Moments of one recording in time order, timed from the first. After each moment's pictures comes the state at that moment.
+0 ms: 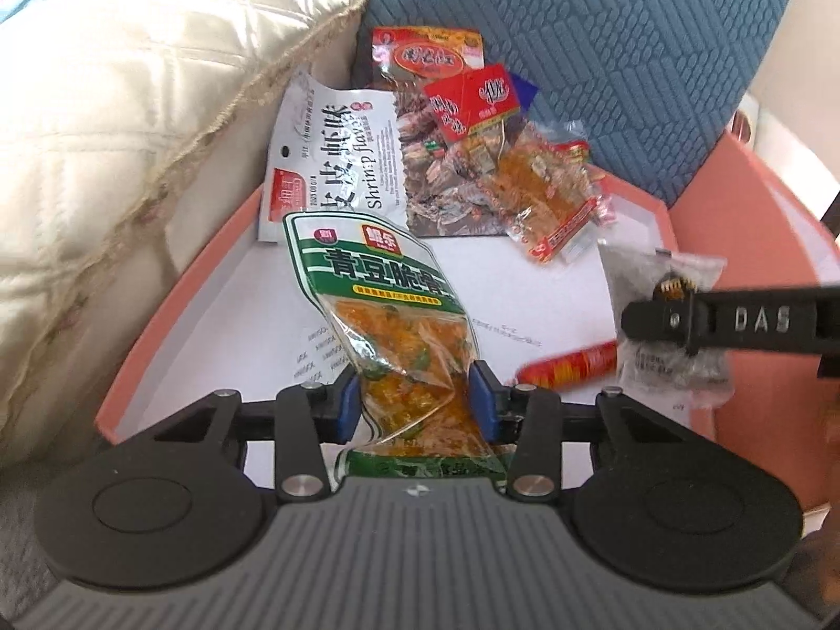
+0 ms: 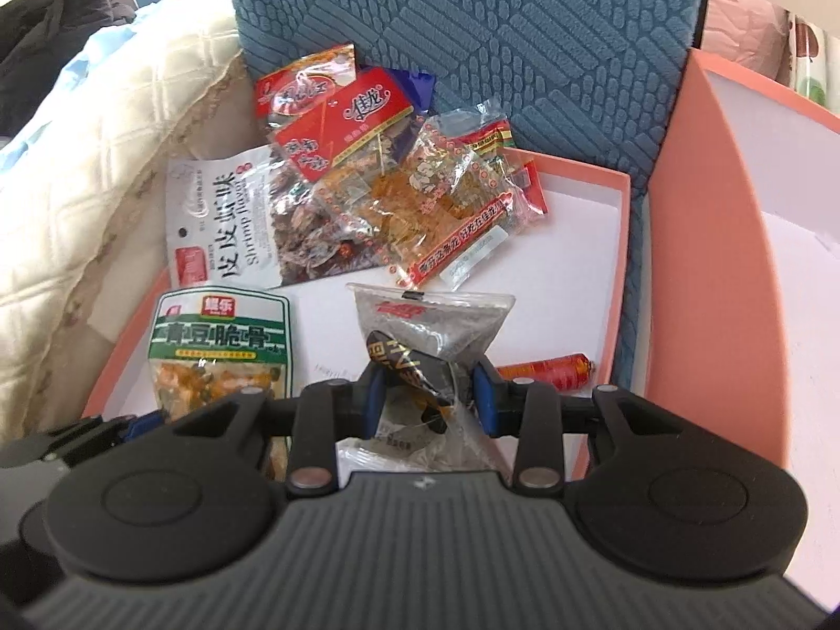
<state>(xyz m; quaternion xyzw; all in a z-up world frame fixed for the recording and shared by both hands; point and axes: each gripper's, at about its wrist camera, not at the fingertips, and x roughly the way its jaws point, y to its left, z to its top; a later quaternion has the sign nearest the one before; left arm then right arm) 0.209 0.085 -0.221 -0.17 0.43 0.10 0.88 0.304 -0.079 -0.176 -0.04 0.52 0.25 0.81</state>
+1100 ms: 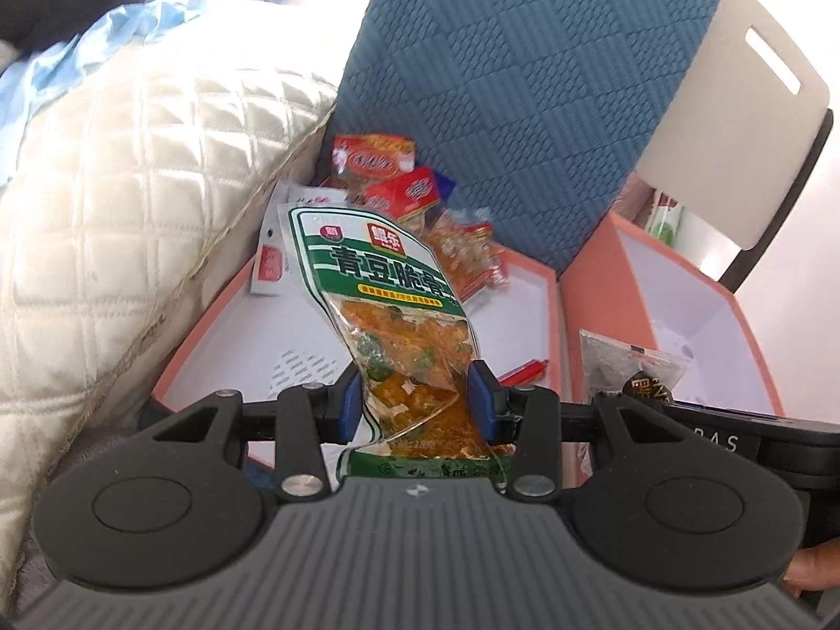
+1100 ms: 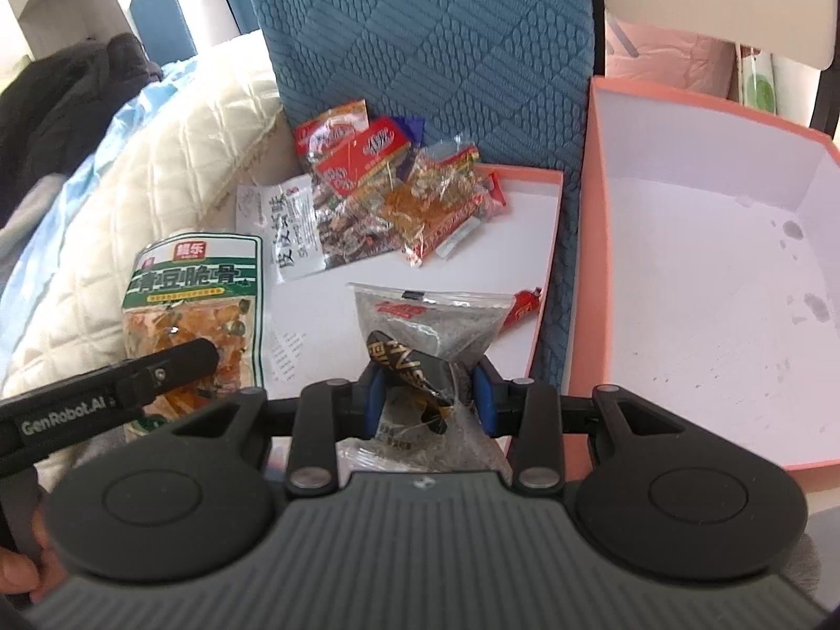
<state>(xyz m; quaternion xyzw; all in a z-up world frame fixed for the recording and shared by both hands) 0.131 0.068 -0.122 -0.20 0.36 0.07 0.91 0.224 -0.144 -0.100 0.01 0.48 0.25 0.84</state>
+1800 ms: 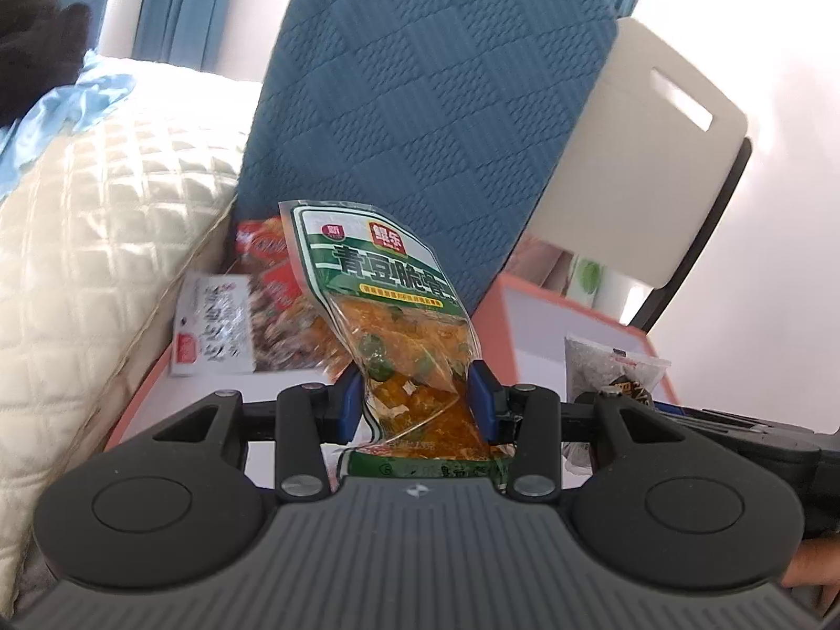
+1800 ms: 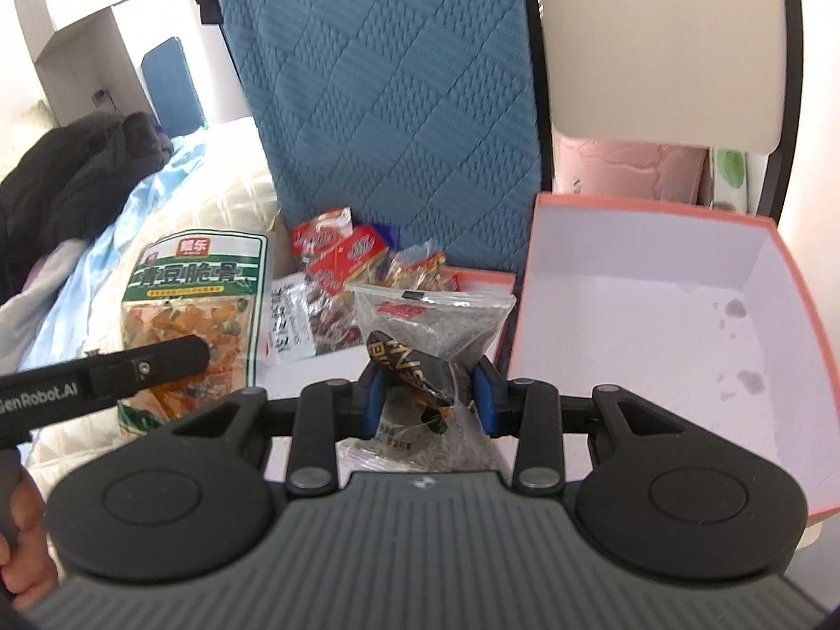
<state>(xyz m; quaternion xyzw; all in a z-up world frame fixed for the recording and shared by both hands) 0.149 0.020 -0.045 -0.19 0.32 0.01 0.93 0.234 -0.198 -0.032 0.02 0.42 0.25 0.87</state>
